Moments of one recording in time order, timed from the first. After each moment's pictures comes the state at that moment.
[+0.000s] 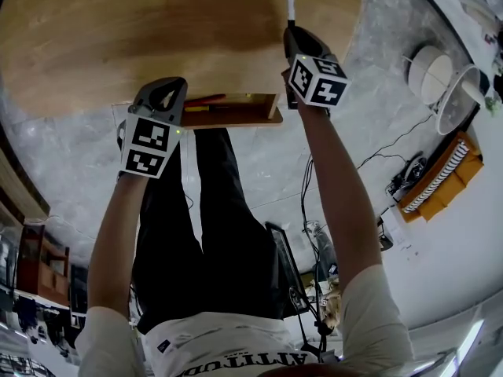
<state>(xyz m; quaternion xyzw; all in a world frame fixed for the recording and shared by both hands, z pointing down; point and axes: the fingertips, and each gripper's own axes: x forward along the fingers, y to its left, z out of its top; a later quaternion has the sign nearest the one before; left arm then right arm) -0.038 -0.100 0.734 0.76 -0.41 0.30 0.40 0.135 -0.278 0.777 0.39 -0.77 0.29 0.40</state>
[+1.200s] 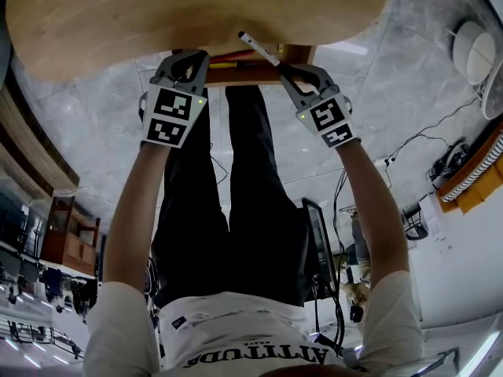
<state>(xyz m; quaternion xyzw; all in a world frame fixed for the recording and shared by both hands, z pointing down) -0.004 -0.031 0.759 0.76 -0.40 0.33 0.39 0.154 -0.022 0.768 0.08 -0.85 0.23 0.47</state>
